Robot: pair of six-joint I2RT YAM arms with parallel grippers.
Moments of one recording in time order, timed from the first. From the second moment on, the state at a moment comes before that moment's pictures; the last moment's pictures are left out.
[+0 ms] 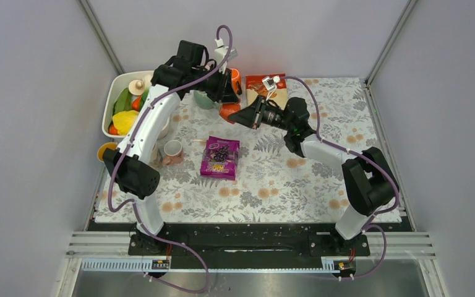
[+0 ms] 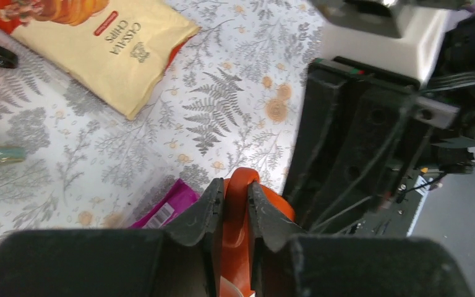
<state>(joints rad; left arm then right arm) -0.40 1.85 2.10 -0.94 0.66 0.09 0.53 1.68 1.06 0.82 -0.73 0.89</state>
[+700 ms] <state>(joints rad) -0.49 1.77 2.03 -1.02 0.38 0.19 0.95 1.39 0.99 -0.10 -0.05 -0.86</state>
